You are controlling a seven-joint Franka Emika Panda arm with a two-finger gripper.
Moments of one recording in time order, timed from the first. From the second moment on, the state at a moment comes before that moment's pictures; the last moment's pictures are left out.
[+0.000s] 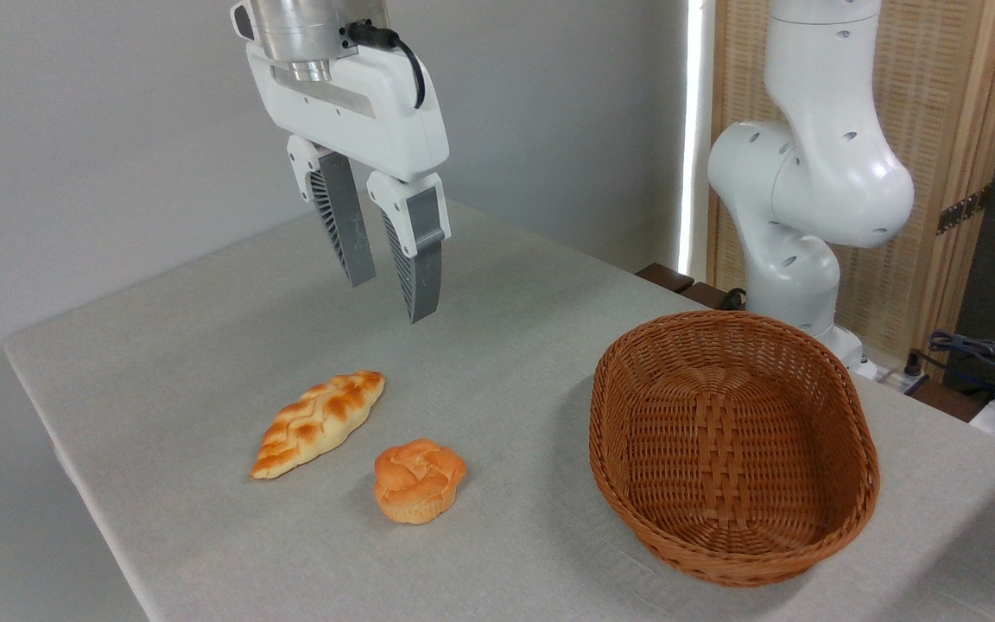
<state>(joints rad) -0.08 -0.01 0.01 -1.59 -0.02 1.57 0.69</state>
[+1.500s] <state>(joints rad) -0.12 0.10 -0.19 -1.81 -0.05 1.94 0.42</state>
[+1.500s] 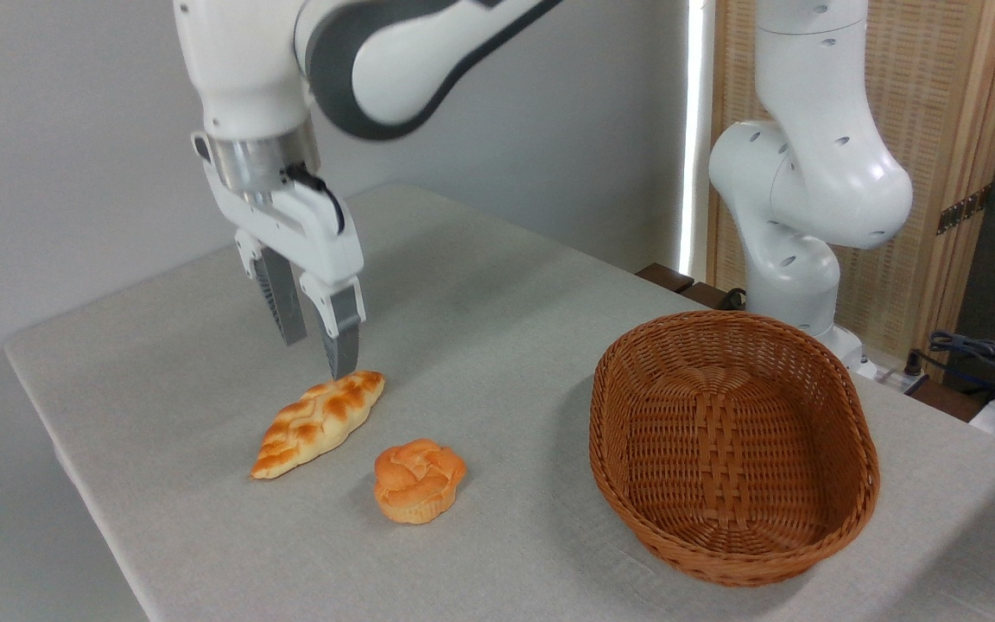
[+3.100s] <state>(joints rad) -0.14 0.18 -0.22 -1.90 -0.04 2.07 0.53</state>
